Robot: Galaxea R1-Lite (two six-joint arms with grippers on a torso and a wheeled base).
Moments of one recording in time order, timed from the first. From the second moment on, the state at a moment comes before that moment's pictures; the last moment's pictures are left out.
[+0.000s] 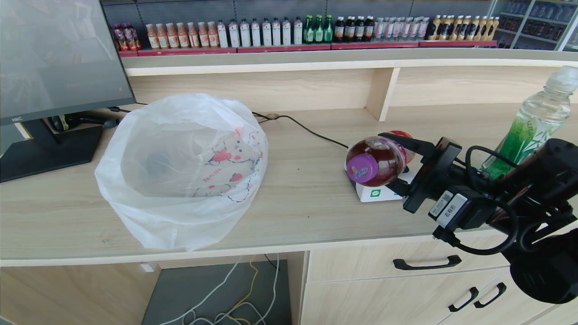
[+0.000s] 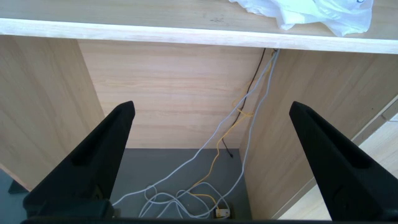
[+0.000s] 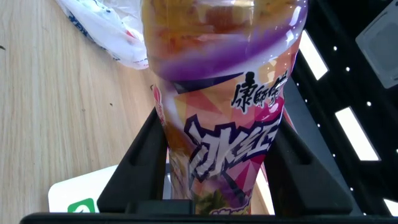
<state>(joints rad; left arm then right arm) 0.00 0.00 0.00 0.00 0.00 0.00 0.32 1.80 -0.61 -1.57 0.72 -1.17</state>
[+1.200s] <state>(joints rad) 0.00 0.00 0.00 0.00 0.00 0.01 0.50 1.55 -0.62 -1.57 0.44 -0.77</state>
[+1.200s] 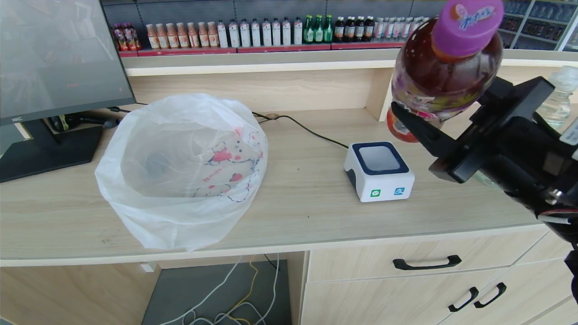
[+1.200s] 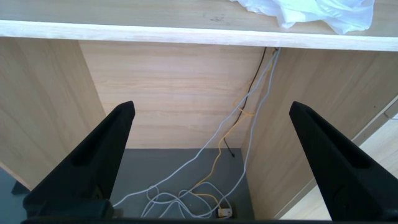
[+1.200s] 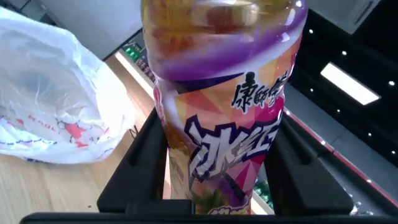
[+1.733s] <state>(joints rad) 0.00 0.00 0.00 0.00 0.00 0.01 0.62 1.29 -0.65 -1.13 0.11 -0.54</state>
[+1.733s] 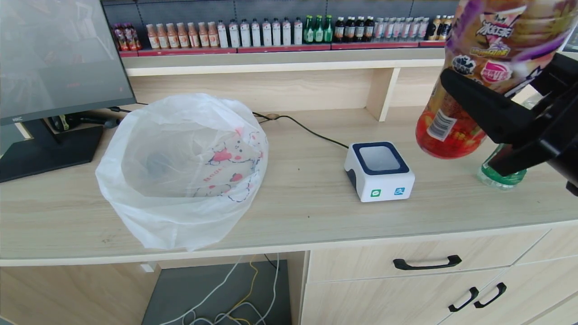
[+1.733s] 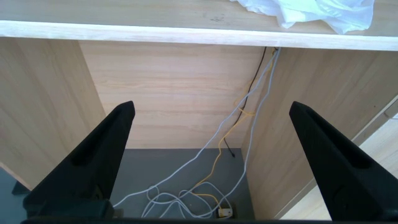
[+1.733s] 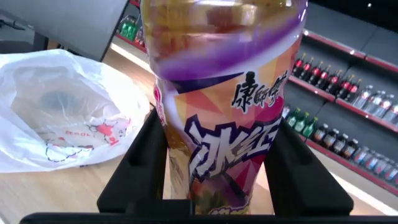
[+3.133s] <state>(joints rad) 0.00 0.00 0.00 0.00 0.00 0.00 0.44 1.26 -0.60 -1.03 -0.10 -0.08</state>
